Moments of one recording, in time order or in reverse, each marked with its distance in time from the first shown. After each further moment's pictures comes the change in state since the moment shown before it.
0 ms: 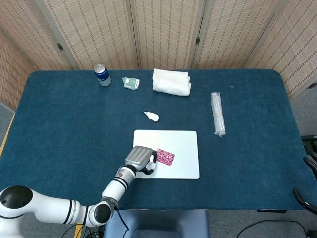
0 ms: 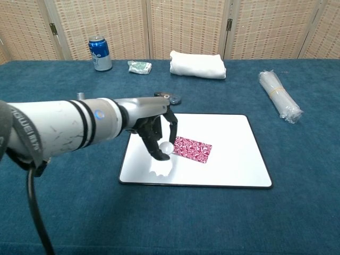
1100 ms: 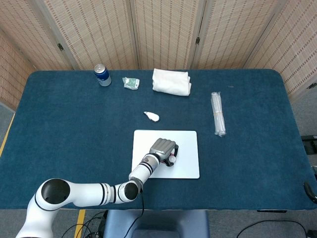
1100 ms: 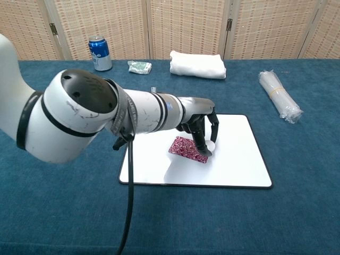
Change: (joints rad) left arm -0.276 -0.170 -0.052 0.485 -0.146 -0.338 -0.095; right arm -0.003 0.001 0.042 0.005 0.085 -0.041 0.046
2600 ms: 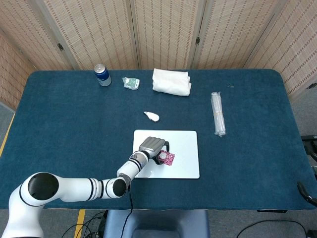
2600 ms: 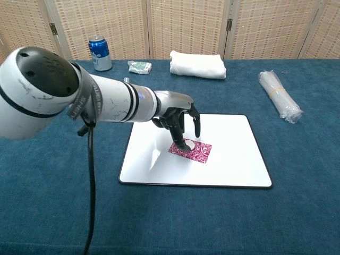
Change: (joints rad) left arm -0.014 0.169 0.134 -0.147 -0.008 -0.001 -0.153; right arm 0.011 -0.002 -0.006 -0.019 -0.032 -0.024 -0.059
